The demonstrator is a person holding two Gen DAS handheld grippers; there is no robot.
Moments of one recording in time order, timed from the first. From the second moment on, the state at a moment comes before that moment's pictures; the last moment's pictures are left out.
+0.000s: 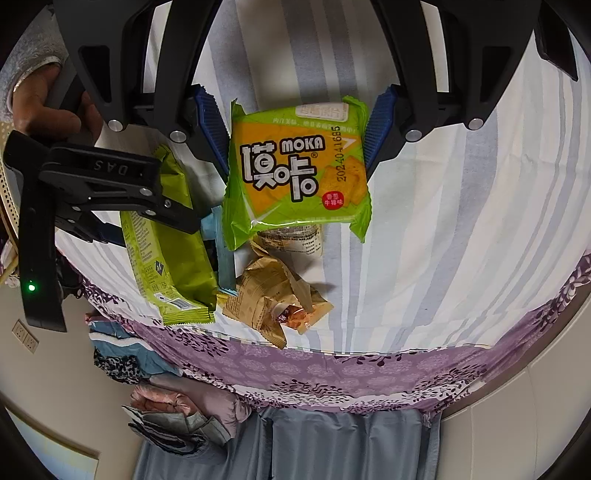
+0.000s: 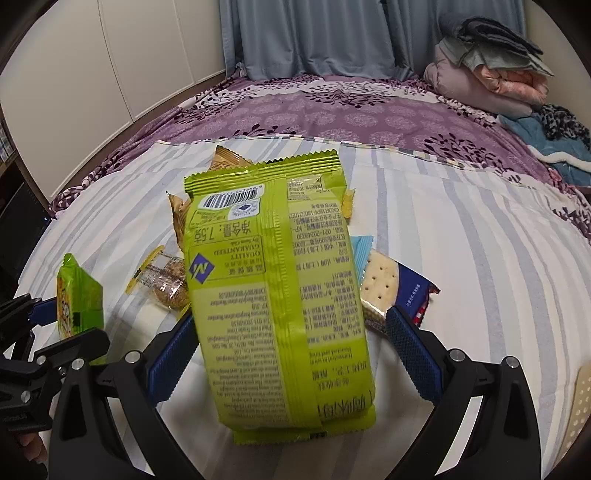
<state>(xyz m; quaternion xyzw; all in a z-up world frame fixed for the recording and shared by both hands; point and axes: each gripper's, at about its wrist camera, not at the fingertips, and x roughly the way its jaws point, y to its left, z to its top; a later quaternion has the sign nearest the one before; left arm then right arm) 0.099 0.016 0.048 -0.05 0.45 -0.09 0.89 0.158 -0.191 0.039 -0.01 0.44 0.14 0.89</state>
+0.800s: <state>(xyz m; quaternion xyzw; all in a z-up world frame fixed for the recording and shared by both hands) 0.088 0.010 0.061 -0.05 0.44 -0.10 0.89 0.118 -0.221 0.063 0.03 0.43 0.13 0.89</state>
